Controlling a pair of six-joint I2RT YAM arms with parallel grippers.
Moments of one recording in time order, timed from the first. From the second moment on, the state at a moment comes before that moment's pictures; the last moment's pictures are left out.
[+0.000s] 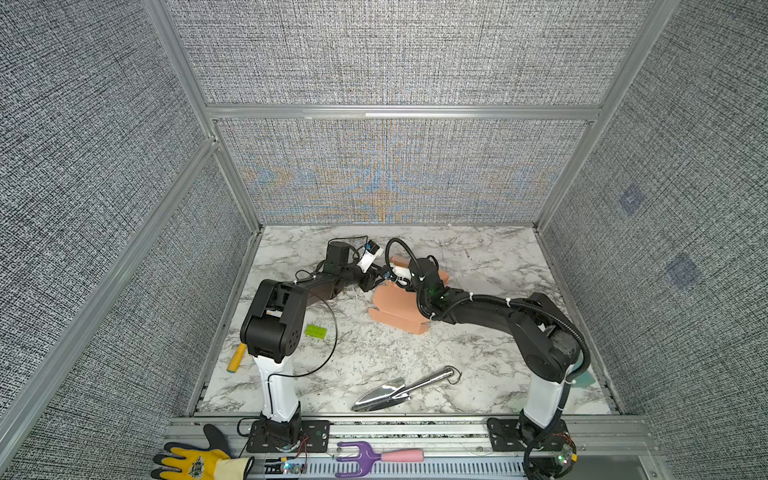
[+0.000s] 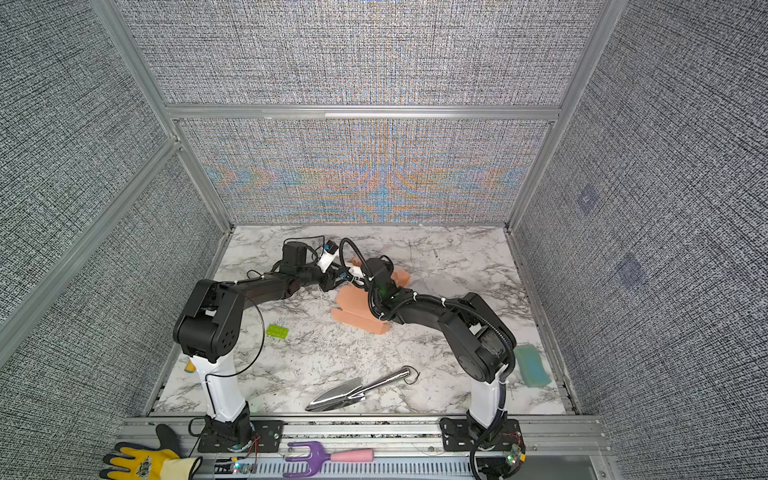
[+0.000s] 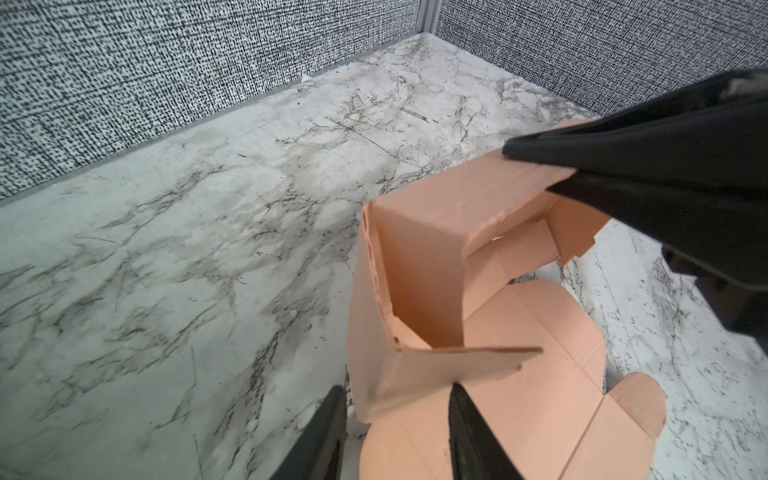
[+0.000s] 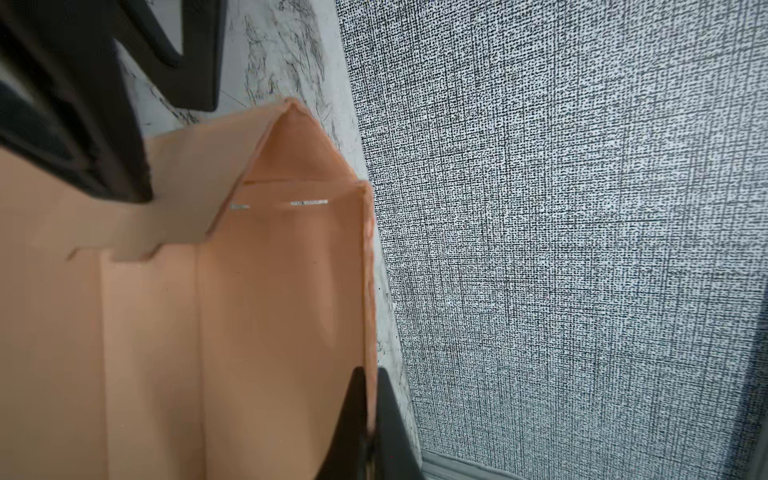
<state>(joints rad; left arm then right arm) -0.33 1.96 1.14 0.19 0.72 0.25 0.73 1.88 1.13 0.35 0.53 -1.08</state>
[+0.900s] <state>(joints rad) -0.37 1.97 1.11 0.27 0.63 0.21 0.76 1.90 1.08 0.54 0.60 -1.15</state>
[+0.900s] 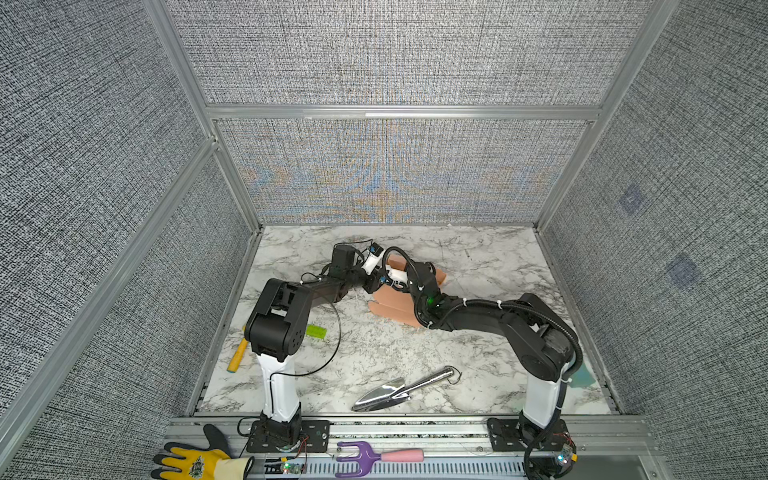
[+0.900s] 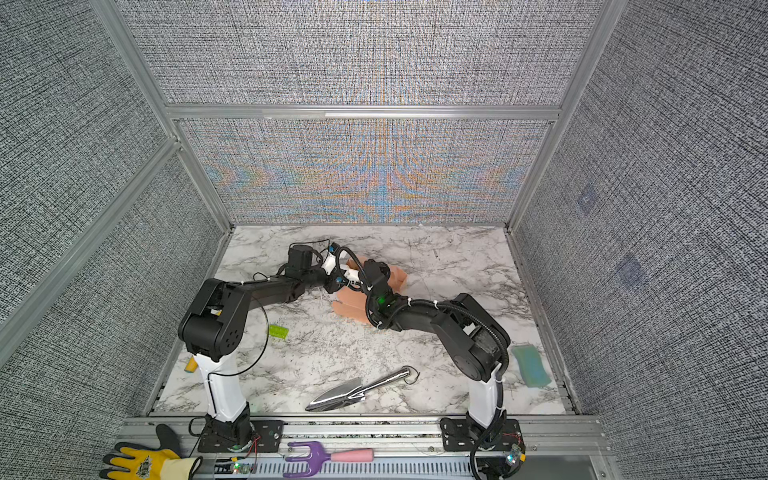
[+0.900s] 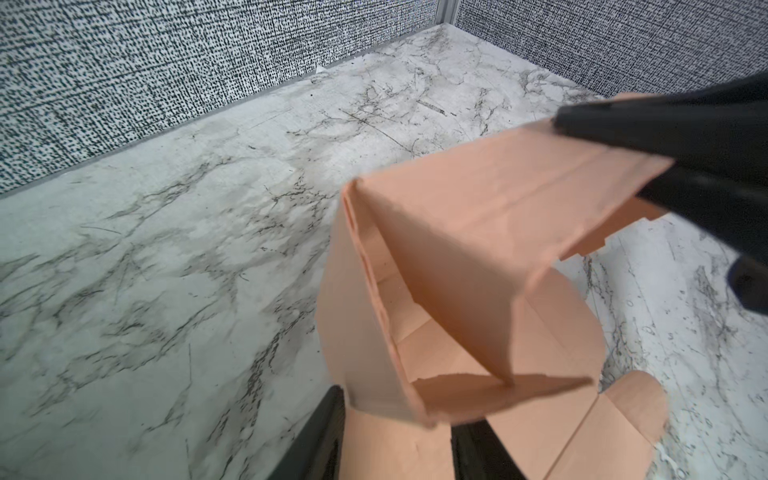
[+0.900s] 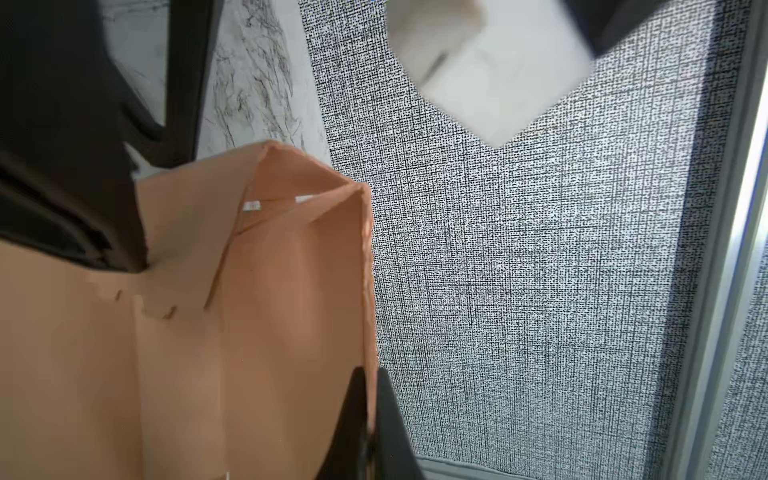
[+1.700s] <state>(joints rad) -0.38 1.97 1.11 0.32 0.61 0.21 0.76 1.92 1.12 0.46 0.59 -1.09</state>
